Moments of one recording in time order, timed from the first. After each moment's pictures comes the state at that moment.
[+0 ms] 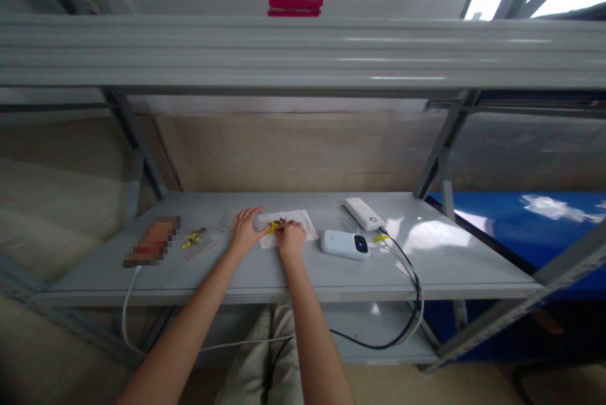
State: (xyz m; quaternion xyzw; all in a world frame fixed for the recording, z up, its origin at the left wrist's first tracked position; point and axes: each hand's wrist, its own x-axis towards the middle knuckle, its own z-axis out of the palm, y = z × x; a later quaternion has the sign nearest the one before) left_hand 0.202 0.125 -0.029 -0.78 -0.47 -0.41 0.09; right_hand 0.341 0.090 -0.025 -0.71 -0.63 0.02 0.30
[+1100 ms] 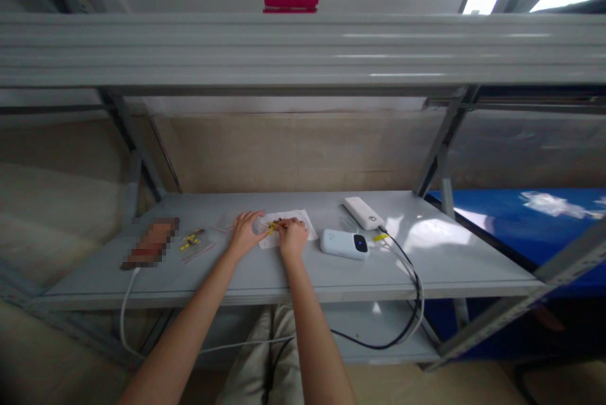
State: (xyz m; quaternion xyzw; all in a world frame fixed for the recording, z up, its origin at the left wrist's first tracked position) left_hand 0.201 0.128 -0.033 -0.79 -0.47 -0.39 0.06; right_hand 0.343 0.095 -0.026 -0.71 -0.61 0.03 0.35
